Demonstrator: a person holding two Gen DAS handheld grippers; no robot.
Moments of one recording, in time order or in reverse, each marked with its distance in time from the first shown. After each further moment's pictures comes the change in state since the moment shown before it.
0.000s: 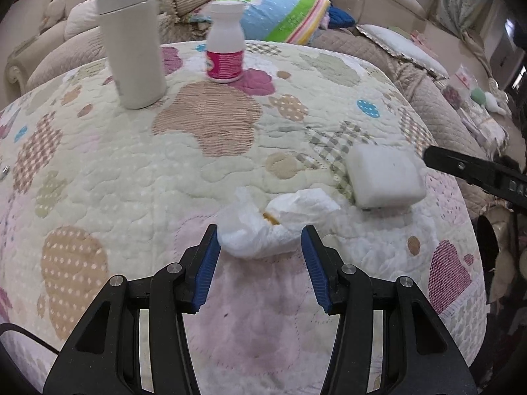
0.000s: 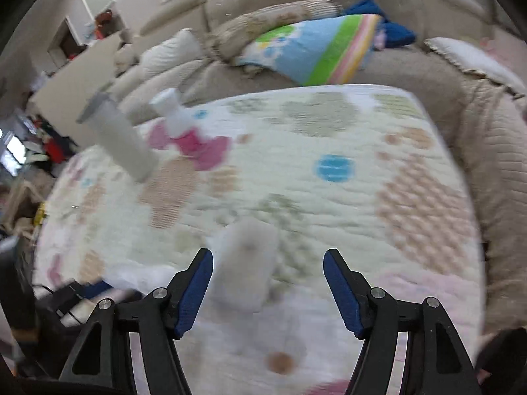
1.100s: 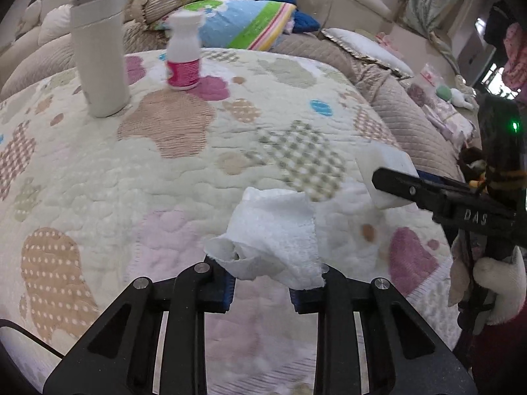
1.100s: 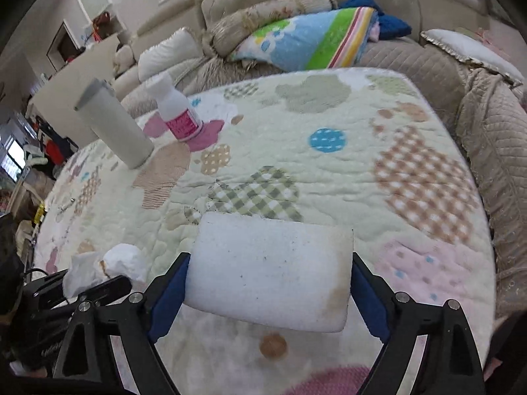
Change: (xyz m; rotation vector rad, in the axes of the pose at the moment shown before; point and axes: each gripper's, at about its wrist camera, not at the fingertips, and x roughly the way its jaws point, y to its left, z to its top) left arm -0.023 -0.020 -0.011 0.039 -0.034 -0.151; right arm -0.004 -0.004 -0.030 0.014 -0.026 0.018
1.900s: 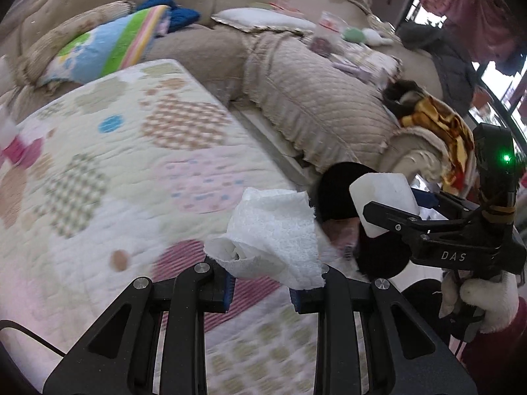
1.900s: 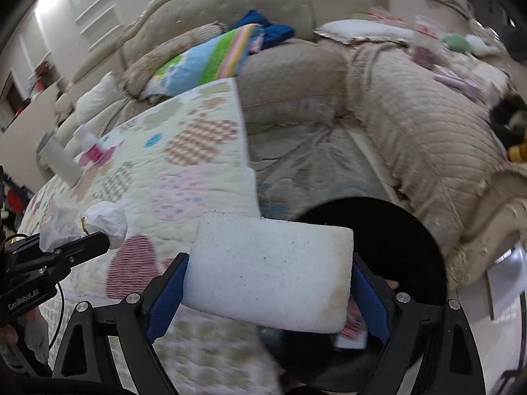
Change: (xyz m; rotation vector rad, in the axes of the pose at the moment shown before) left arm 0.036 -0.243 -0.012 0.319 0.057 -0.187; right arm -0.151 -0.181 -0.118 0.231 -0.079 -0.243
